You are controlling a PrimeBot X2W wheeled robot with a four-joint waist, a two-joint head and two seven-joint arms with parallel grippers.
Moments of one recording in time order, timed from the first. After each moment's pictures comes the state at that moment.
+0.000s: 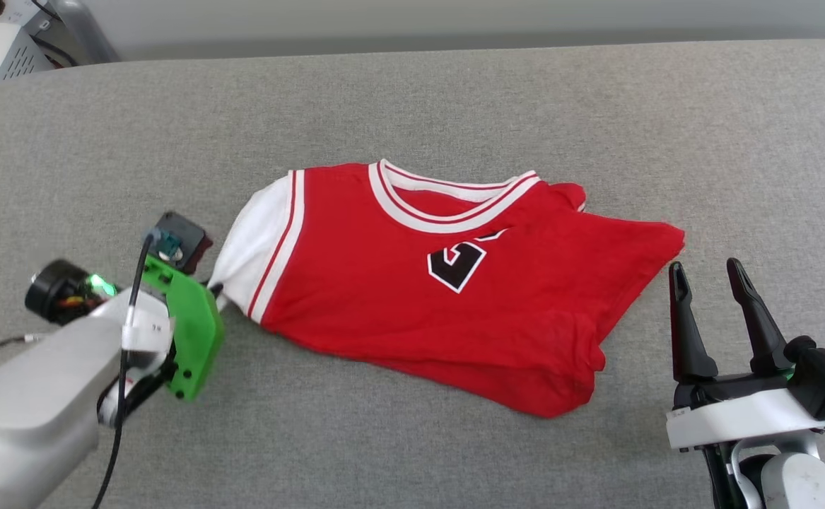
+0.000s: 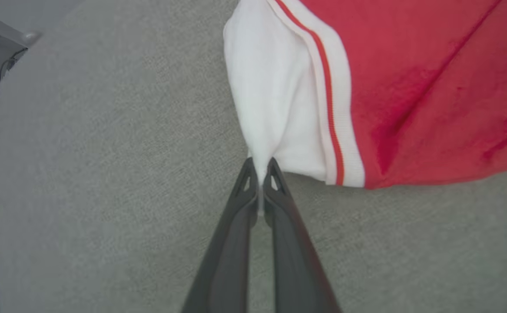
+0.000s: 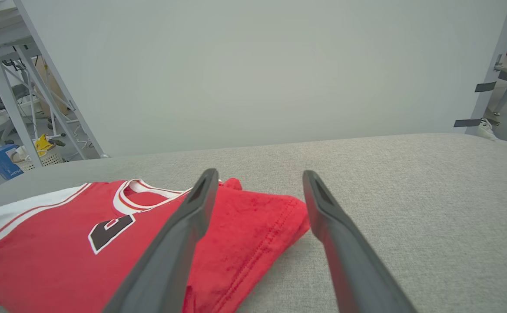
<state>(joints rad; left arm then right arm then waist) -0.85 0.79 -1.22 0.35 -0.94 0.05 0.24 -0.04 -0.05 0.01 -0.04 0.21 0.13 -0.25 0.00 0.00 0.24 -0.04</state>
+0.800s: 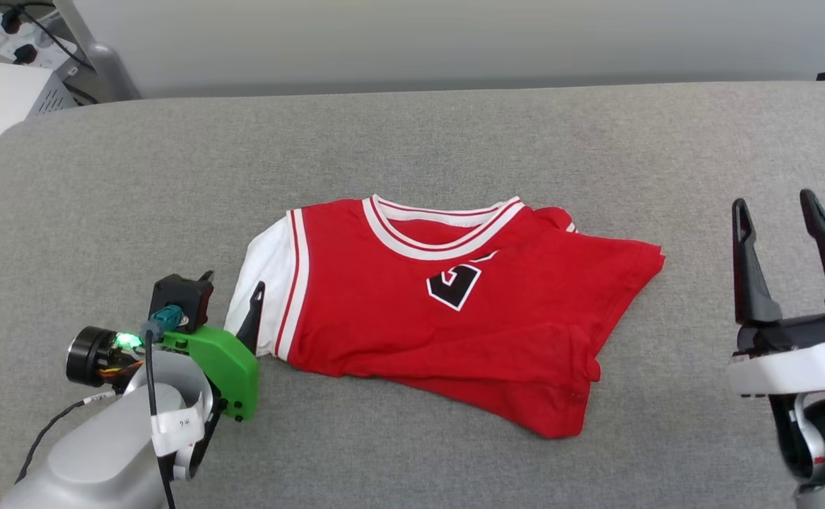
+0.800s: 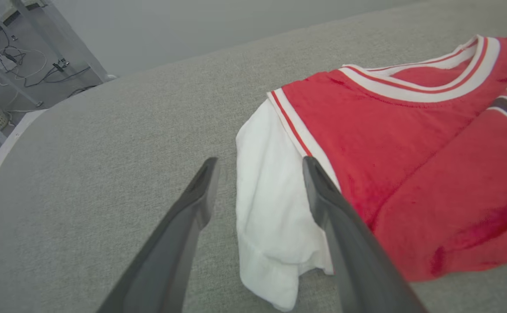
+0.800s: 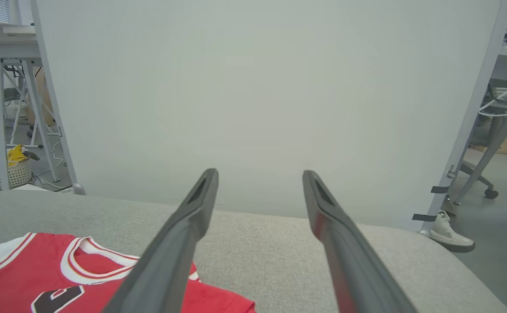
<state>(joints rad) -0.62 0.63 -1.08 0.44 -0.96 0.27 -0.25 -0.13 -0.16 -0.04 -0.08 0.14 0.13 -0.25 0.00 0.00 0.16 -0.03</state>
